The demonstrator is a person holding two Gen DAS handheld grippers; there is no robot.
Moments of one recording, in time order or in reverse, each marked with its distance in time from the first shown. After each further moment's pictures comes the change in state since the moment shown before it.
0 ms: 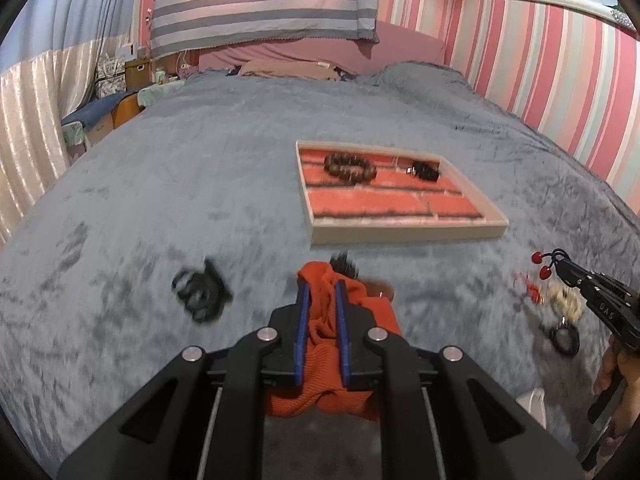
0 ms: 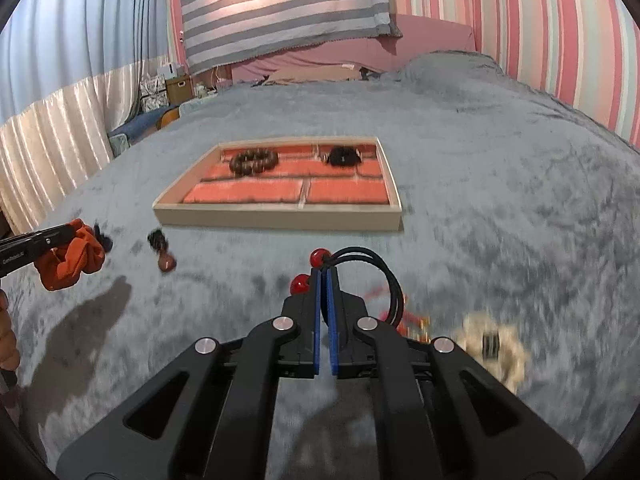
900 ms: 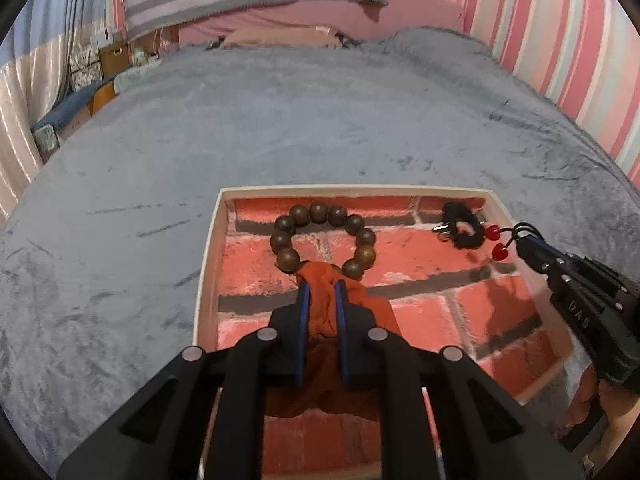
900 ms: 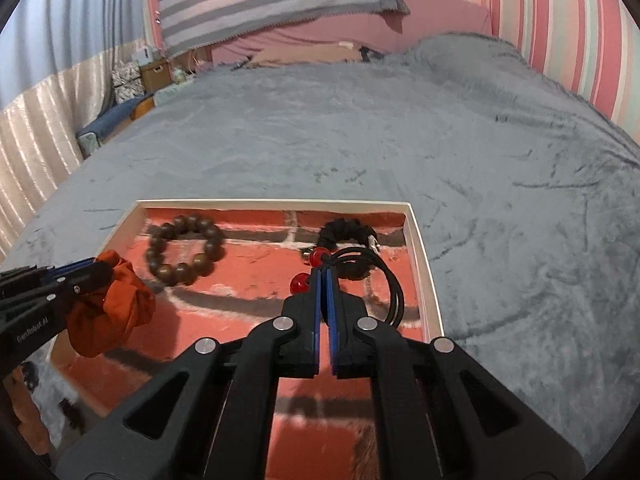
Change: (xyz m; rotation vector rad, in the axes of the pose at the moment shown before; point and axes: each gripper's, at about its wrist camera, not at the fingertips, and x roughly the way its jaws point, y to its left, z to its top) left arm 0.227 -0.041 0.139 0.006 0.163 0.050; right arm 0.220 -0.020 0.148 0.010 0.114 -0.033
